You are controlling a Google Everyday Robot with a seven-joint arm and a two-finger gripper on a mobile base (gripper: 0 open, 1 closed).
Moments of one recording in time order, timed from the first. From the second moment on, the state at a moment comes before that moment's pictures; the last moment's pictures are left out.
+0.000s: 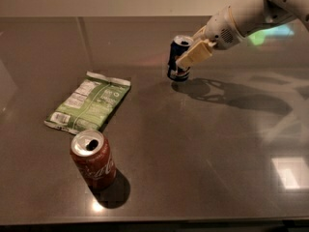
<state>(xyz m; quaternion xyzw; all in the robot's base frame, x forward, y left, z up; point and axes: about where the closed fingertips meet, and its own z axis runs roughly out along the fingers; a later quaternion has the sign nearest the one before) 0.642 -0.093 0.926 -0.54 0.74 0.21 0.34</state>
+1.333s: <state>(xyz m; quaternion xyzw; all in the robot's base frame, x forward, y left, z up) 0.504 -0.070 0.935 -0.59 0.69 0.28 0.31</state>
